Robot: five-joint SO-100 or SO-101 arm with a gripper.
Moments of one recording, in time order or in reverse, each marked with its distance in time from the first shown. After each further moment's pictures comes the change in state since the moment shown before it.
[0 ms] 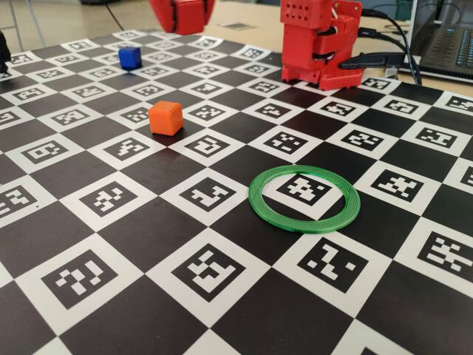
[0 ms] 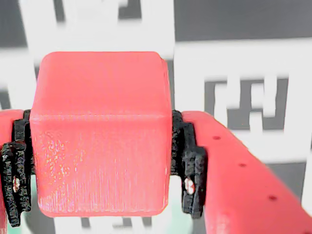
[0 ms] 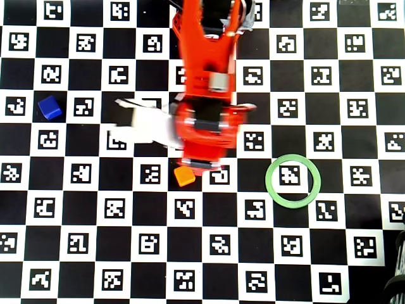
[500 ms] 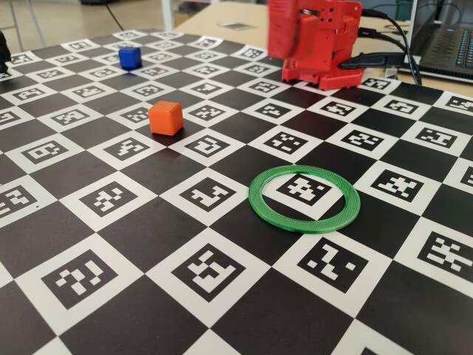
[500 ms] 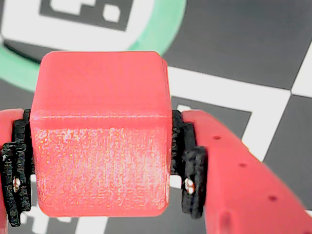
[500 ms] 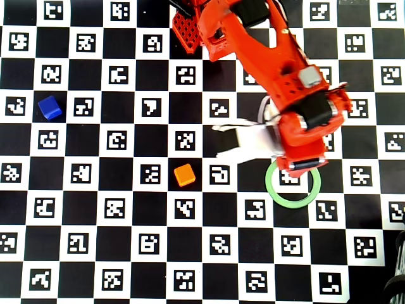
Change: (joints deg) arm -23.4 -12.7 -11.5 -1.4 10.5
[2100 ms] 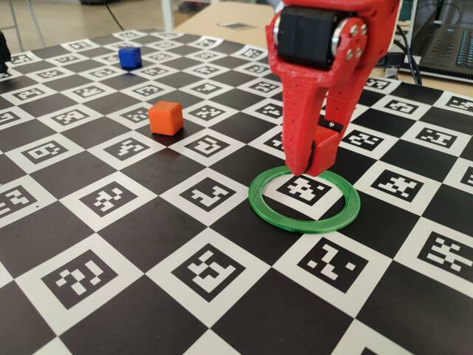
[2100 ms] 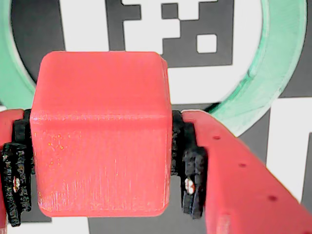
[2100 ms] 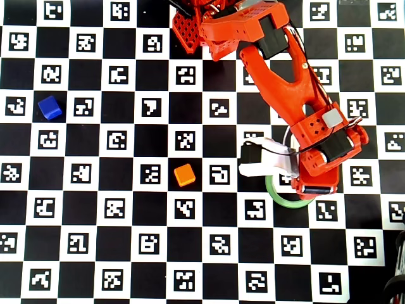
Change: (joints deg) arm 0.1 -15.0 1.1 -17.0 15.2
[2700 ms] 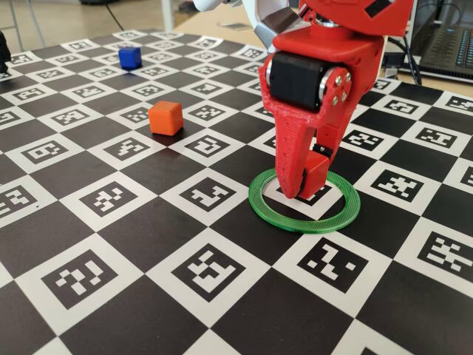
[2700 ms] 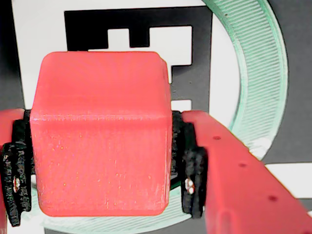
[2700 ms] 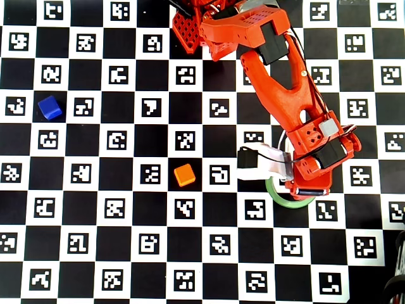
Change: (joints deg) arm 0.0 -2.7 3.7 -3.9 -1.9
